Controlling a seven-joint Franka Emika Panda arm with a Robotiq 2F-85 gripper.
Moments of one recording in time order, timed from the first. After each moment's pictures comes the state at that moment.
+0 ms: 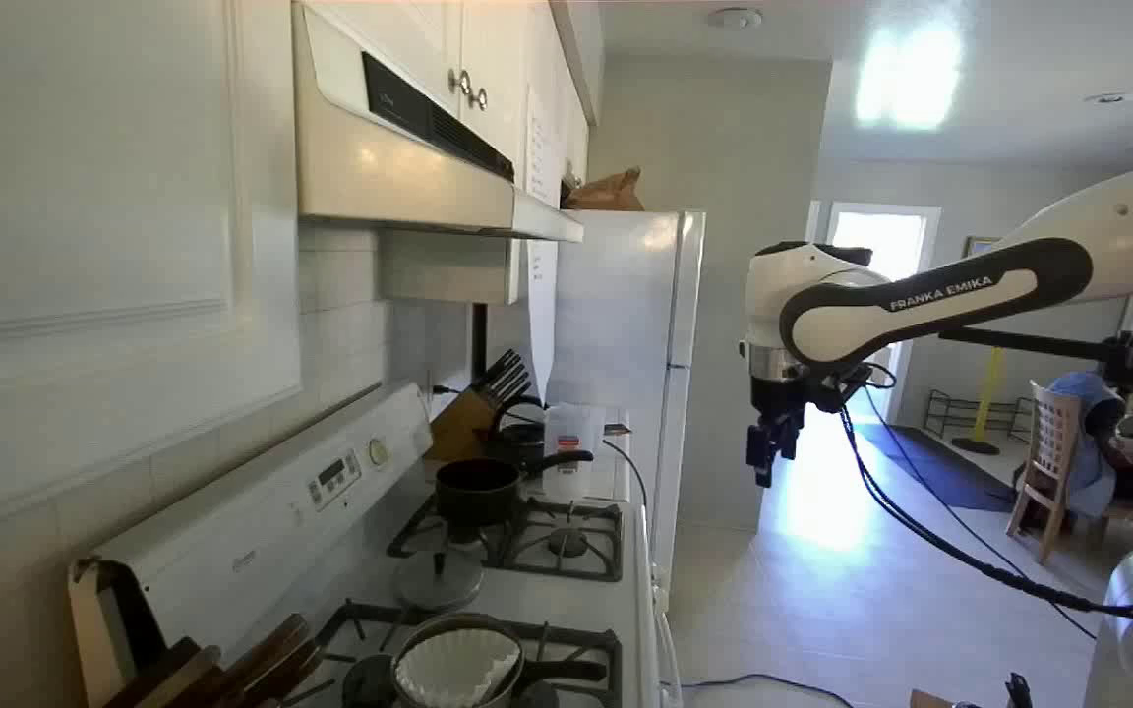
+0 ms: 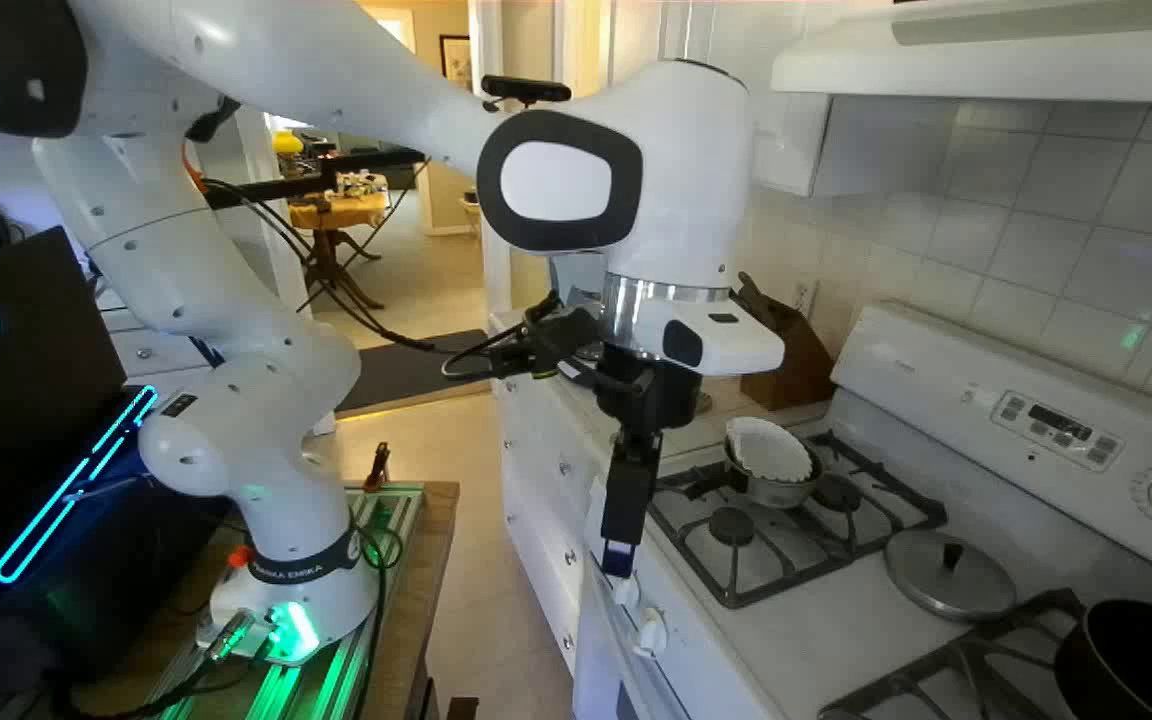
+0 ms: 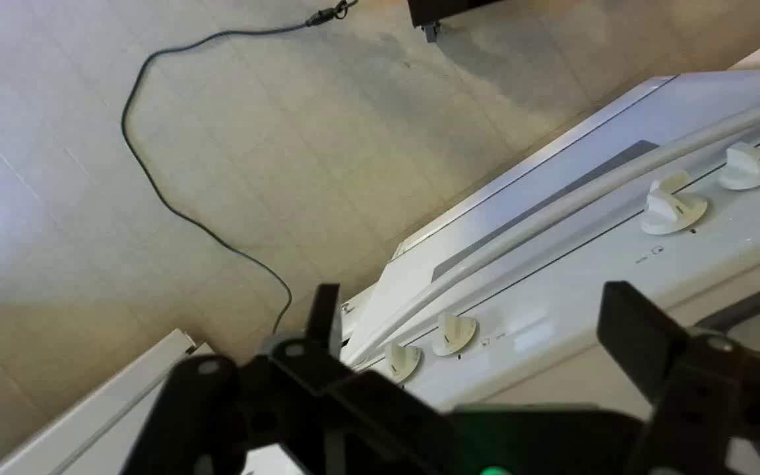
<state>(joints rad) -0.24 -0.42 -0.09 -2.37 -0.29 1.93 0.04</state>
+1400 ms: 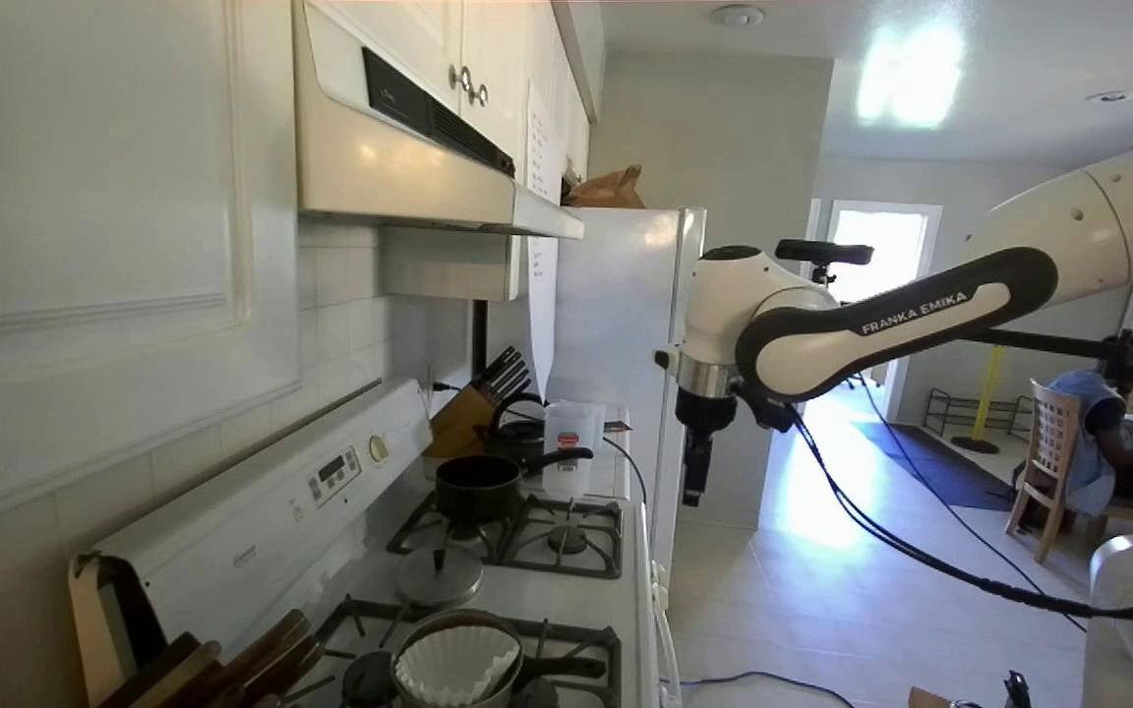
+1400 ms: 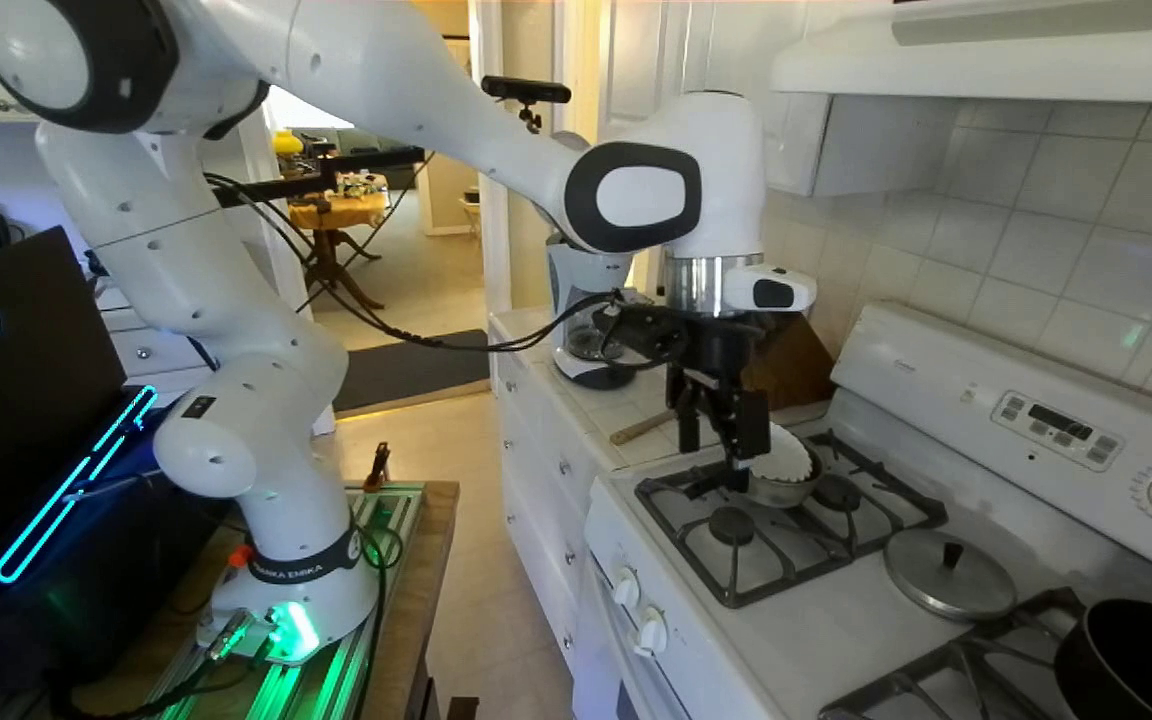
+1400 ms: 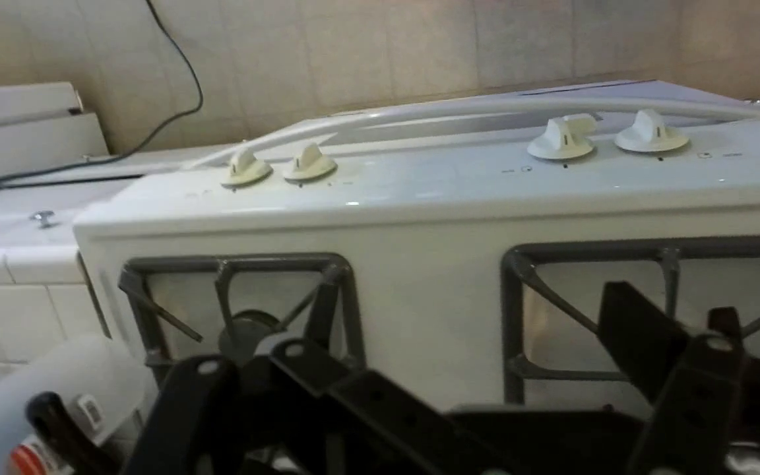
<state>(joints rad) -0.04 -0.29 -0.03 -2.32 -0.29 2.13 -0.19</state>
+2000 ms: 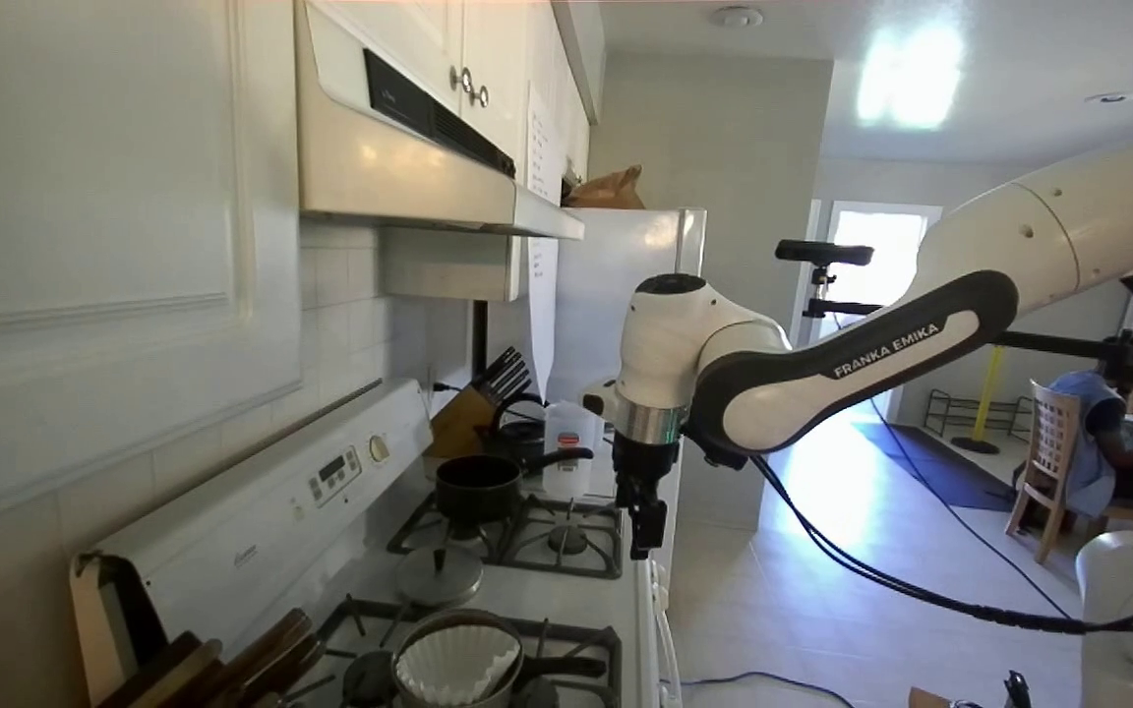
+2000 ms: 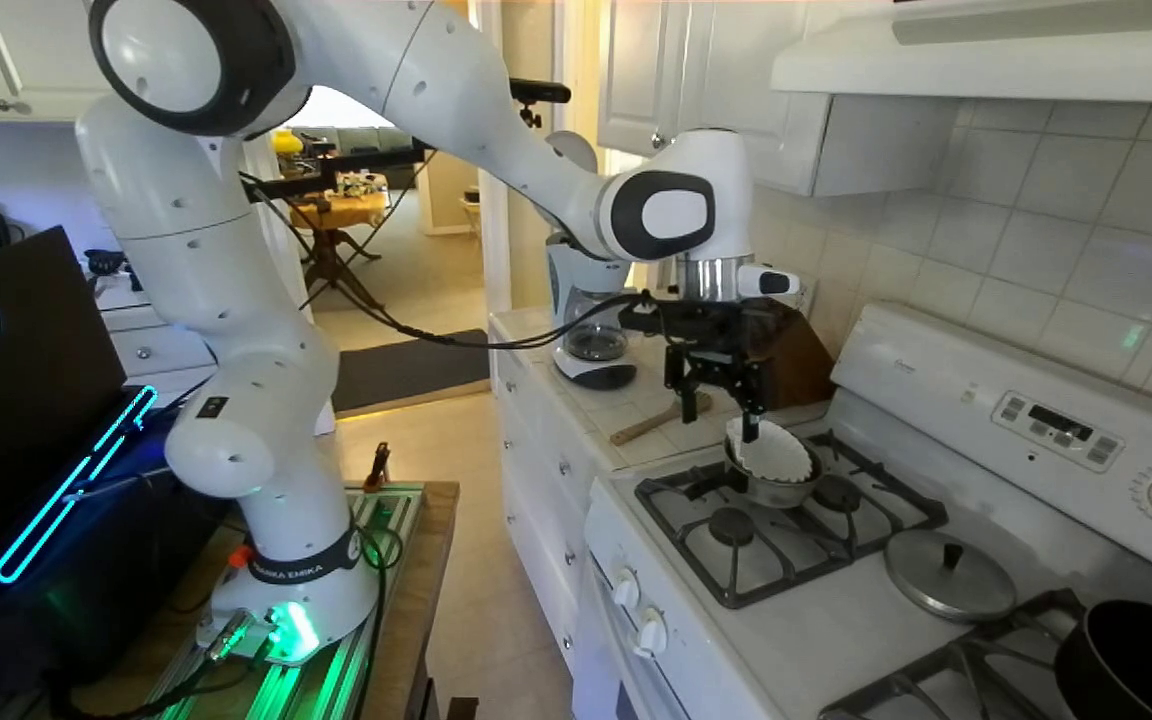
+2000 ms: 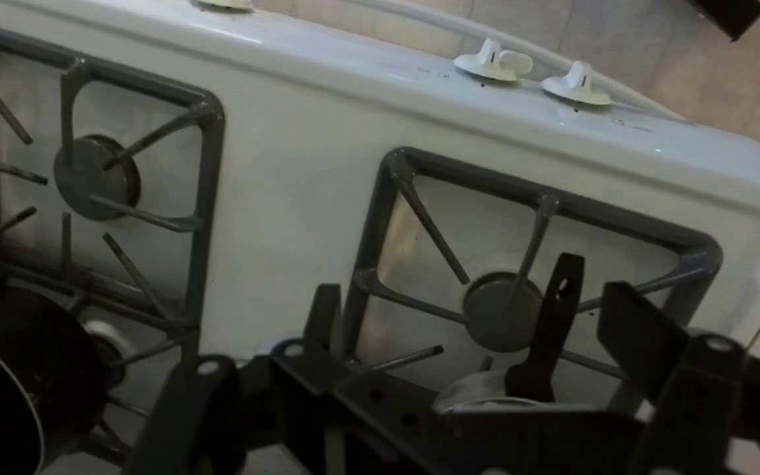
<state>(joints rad) 0.09 -0.14 0.07 -2.25 -0.29 2.20 -0.32</state>
